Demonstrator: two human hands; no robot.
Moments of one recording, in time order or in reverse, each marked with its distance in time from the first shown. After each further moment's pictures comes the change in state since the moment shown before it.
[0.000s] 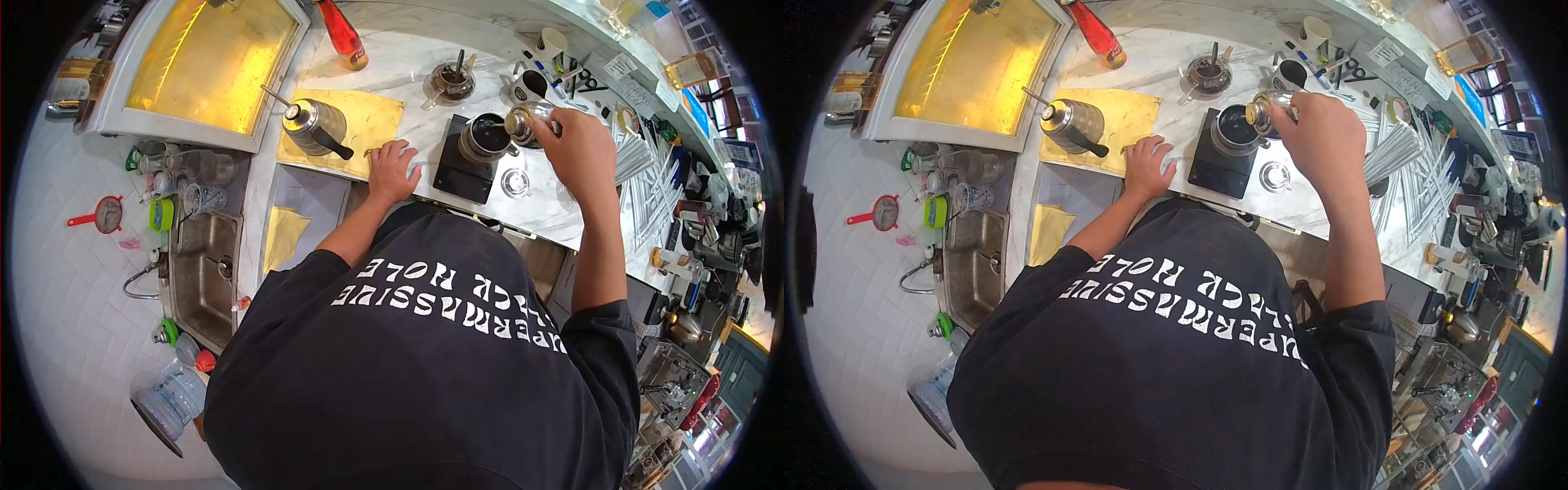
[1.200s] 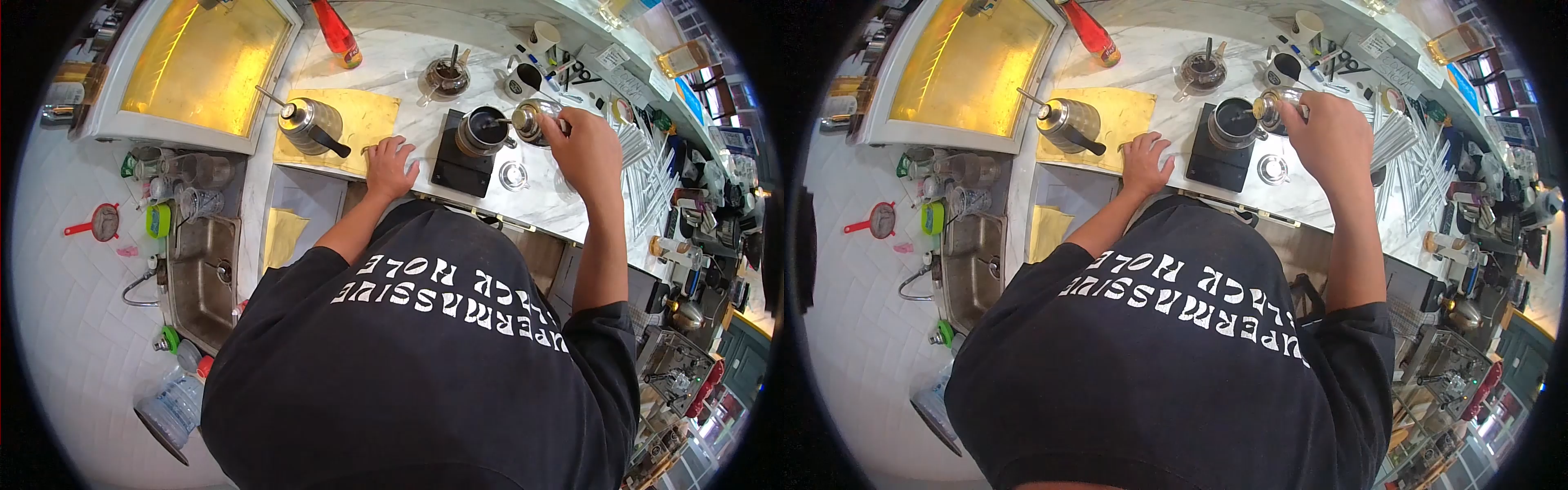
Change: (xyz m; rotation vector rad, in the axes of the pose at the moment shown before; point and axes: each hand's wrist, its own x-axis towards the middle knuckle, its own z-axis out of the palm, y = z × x) left_hand 0.000 -0.002 0.000 -0.018 -0.028 -0.016; right_hand -0.012 0.006 0.000 0.017 0.021 0.104
